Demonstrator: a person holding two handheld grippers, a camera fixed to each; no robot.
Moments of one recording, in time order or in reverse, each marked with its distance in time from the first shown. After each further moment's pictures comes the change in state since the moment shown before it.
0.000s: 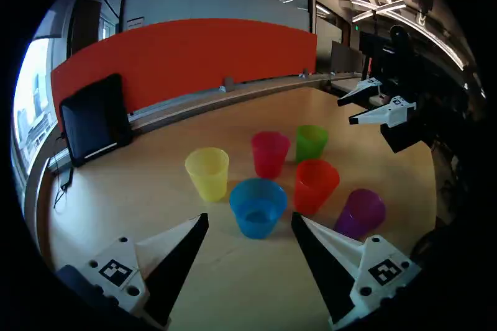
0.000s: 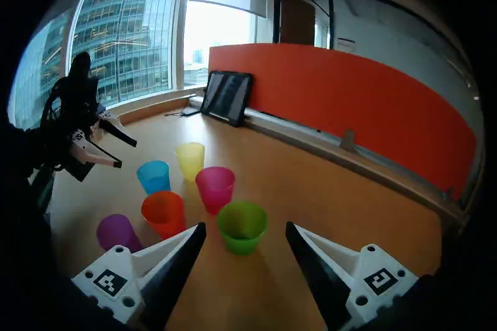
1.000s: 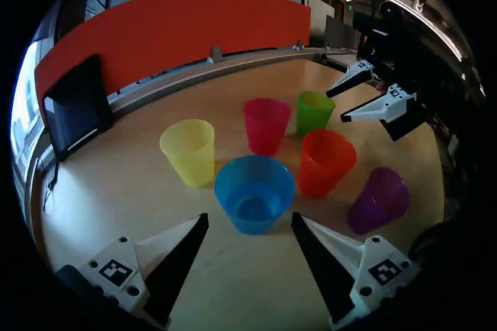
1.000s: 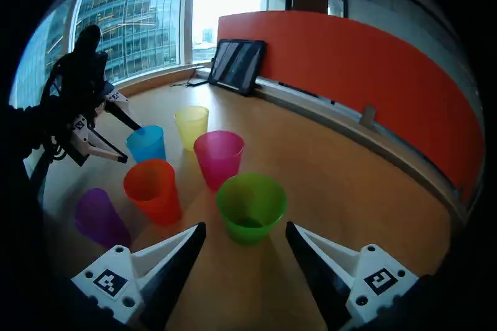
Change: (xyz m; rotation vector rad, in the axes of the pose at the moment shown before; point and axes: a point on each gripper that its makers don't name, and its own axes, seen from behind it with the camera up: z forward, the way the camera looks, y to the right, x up) left arm -0.034 0.005 0.054 -0.045 -0.123 0.035; right arm -0.046 -0.007 0.051 0.050 -0.121 -0.030
